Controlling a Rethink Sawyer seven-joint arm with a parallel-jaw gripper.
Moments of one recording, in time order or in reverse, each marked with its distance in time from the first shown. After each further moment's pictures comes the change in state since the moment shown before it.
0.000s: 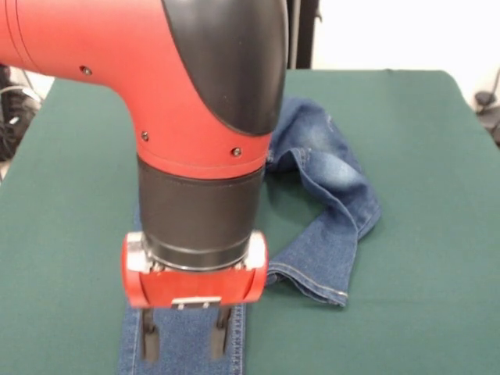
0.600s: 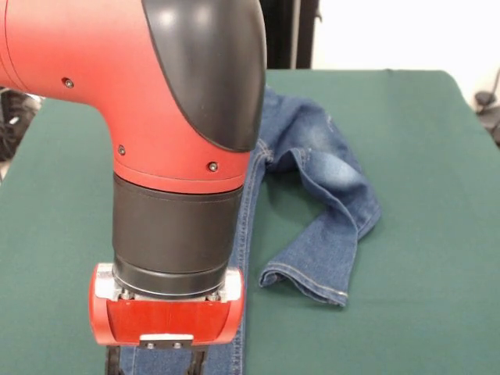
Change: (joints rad) arm -0.016 0.024 0.006 0.000 0.000 -0.231 0.000
